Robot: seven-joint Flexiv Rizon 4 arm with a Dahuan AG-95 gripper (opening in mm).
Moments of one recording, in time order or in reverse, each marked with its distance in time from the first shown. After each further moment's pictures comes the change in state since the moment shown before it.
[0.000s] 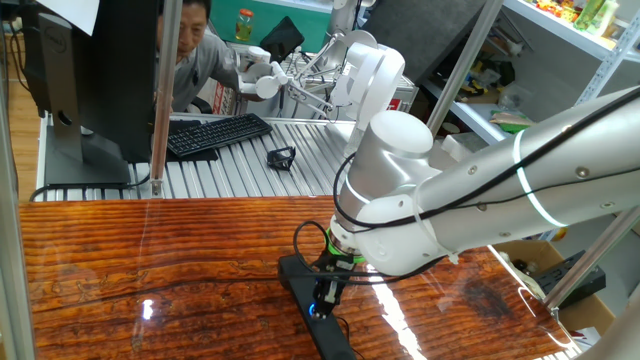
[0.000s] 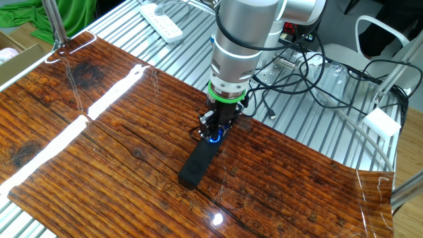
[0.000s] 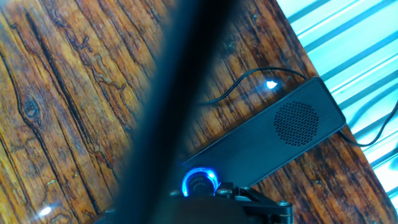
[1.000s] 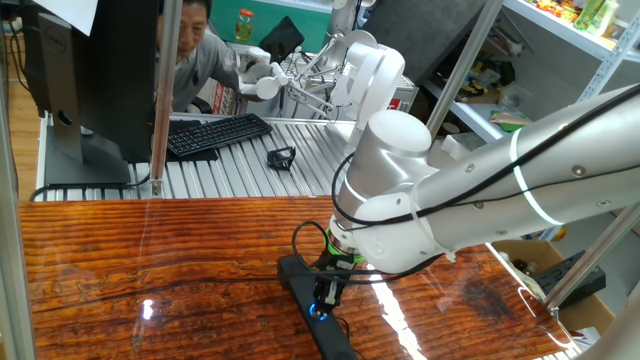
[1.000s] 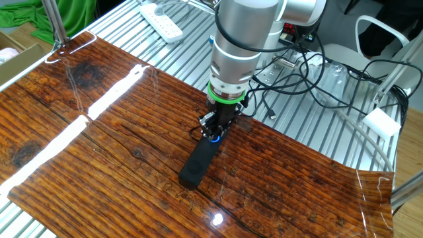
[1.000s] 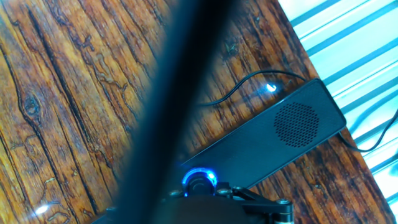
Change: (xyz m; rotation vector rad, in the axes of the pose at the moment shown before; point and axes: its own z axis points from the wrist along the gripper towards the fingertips) arm 0.000 0.001 0.001 0.006 -0.005 -0.031
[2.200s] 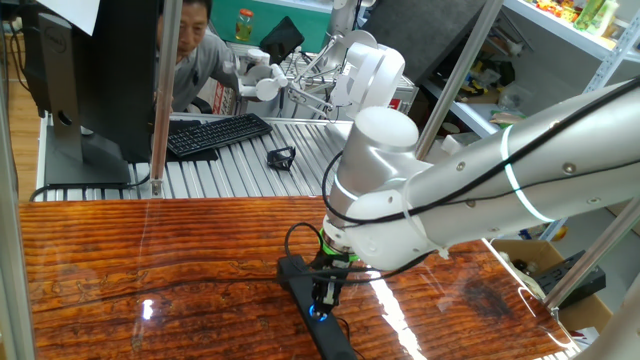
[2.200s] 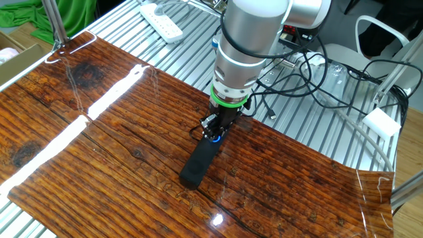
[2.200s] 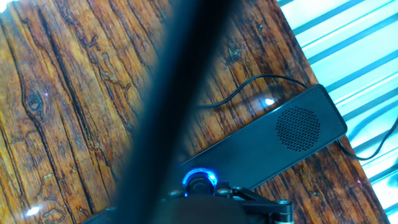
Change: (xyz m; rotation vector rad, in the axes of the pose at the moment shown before) arm 0.000 -0.002 0.001 0.000 -0.050 -0.052
